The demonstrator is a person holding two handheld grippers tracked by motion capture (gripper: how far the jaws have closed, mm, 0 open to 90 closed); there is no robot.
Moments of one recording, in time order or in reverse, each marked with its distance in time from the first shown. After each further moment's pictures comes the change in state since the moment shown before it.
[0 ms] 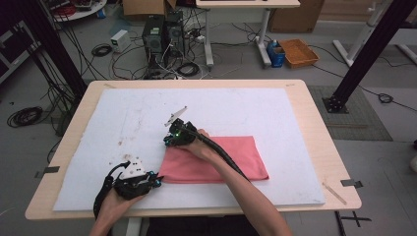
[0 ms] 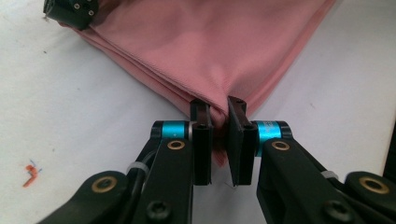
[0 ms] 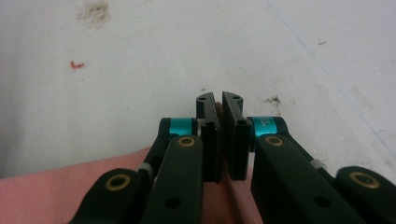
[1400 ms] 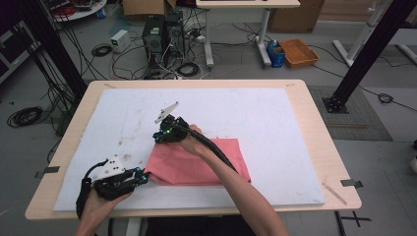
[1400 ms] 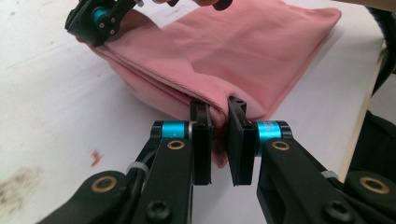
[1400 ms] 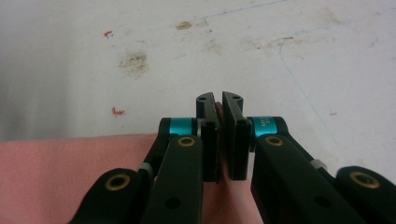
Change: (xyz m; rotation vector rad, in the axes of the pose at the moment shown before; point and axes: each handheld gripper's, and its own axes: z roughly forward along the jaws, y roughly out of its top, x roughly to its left) left arm 0.004 0.004 -0.040 -0.131 0.010 -0.038; right arm 0.015 0.029 -0.010 -0.063 0.027 -0.092
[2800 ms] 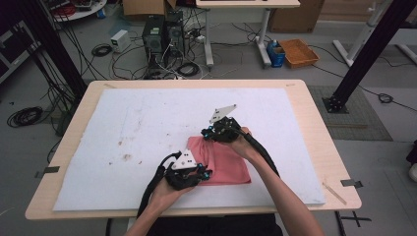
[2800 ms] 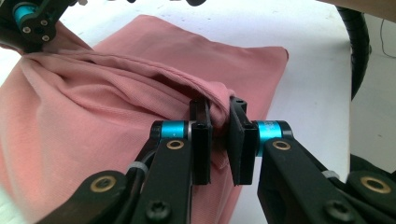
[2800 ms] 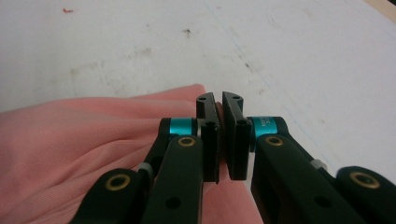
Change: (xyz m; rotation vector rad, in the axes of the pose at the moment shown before) left arm -0.073 0.058 0.140 0.042 -0.174 0.092; right arm -0.034 -0.099 -0.110 -0.019 -0.157 0.040
